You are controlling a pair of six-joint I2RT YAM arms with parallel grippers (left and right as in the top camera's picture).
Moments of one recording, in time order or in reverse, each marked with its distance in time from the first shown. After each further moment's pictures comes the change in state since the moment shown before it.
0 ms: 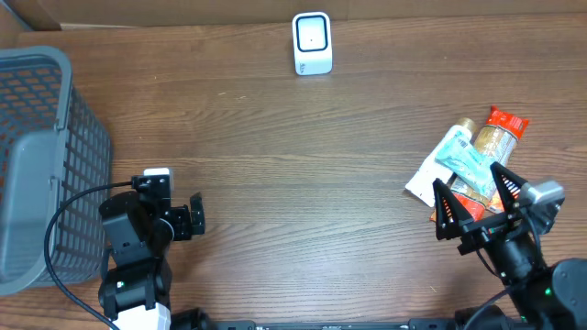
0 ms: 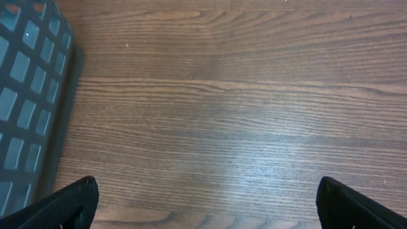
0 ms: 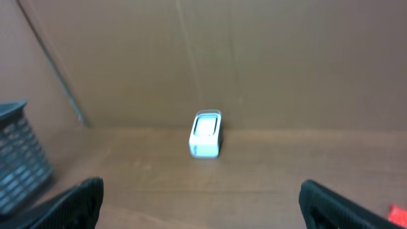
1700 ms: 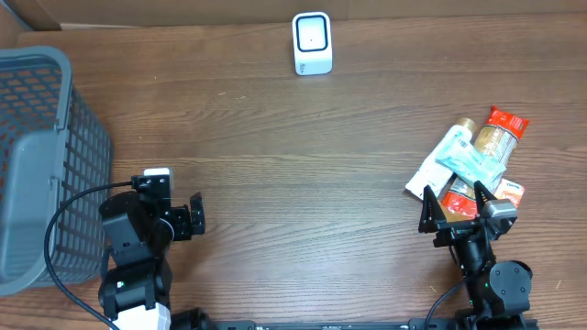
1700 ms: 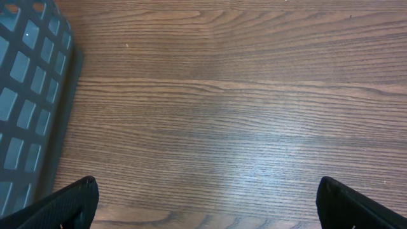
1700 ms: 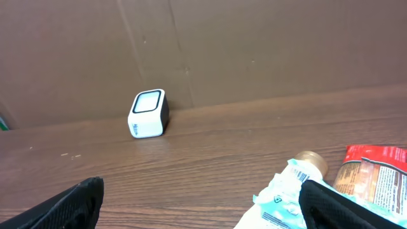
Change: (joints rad) left arm 0.000 0.000 0.000 0.000 0.000 0.000; right arm -0.013 -0.298 -0.645 0.369 0.185 0.000
